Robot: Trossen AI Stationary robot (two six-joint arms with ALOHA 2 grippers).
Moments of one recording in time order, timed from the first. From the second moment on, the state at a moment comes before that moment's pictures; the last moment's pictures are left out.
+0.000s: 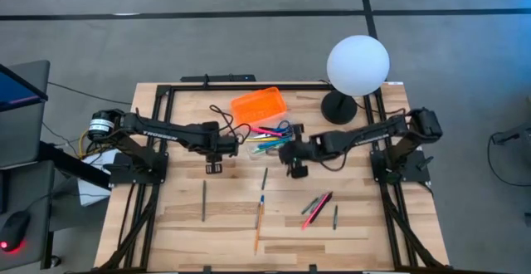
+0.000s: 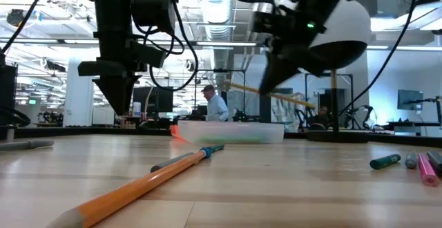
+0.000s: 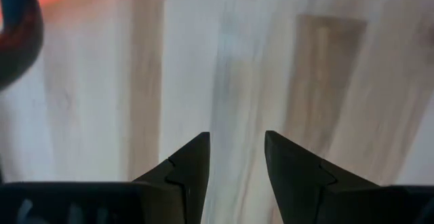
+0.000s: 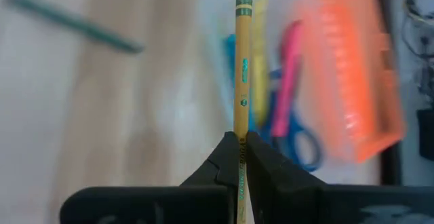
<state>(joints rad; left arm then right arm) 0.04 1.53 0.94 -0.89 -0.29 -0.07 0.09 1.66 1.08 -0.47 0.40 -0.27</state>
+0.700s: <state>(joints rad) -0.05 1.53 0.76 -0.95 -0.60 -0.27 -0.21 1.67 1.11 -0.22 0.23 -0.18</state>
